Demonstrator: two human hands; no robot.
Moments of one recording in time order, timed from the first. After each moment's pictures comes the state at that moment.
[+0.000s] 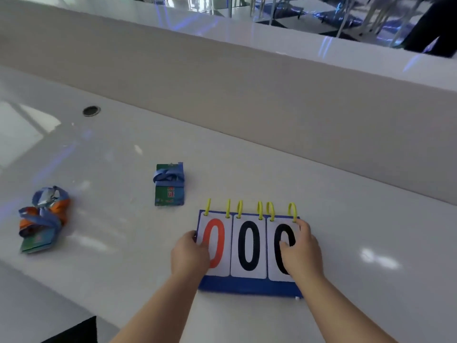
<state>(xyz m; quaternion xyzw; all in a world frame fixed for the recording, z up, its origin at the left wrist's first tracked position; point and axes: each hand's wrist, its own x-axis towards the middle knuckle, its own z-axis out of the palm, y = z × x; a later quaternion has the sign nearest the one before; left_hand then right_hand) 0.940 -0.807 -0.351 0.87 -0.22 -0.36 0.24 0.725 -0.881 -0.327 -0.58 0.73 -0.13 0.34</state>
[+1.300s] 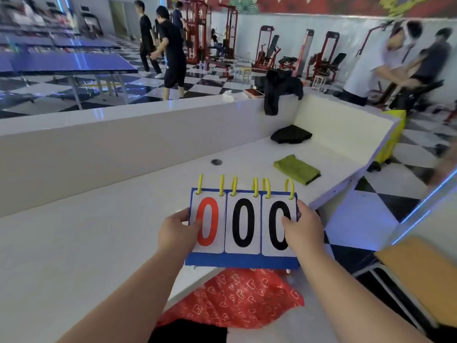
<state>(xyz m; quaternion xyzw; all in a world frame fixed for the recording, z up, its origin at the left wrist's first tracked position) 0.457 -0.628 -0.170 0.53 -0.62 -0.50 0.30 0.256 -0.461 -0.128 -0.27 0.86 -0.44 0.05</state>
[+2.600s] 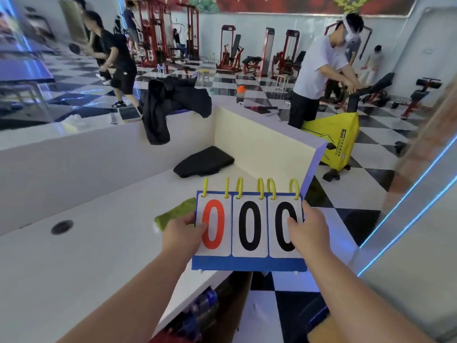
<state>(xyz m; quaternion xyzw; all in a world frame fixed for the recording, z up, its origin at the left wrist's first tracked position) -0.212 -0.625 -0.152 0.51 -0.63 -0.53 0.24 -0.399 -0.440 -0.119 -0.20 0.89 -0.42 0.05</state>
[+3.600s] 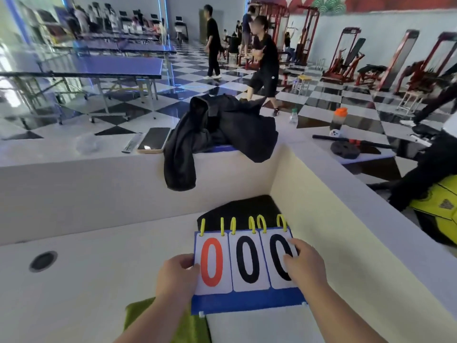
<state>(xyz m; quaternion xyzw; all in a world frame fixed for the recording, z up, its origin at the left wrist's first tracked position) -0.421 -0.865 -0.222 0.69 -0.48 -0.45 0.29 -0.678 -0.809 -0.193 -0.38 0.84 -0.32 0.22</state>
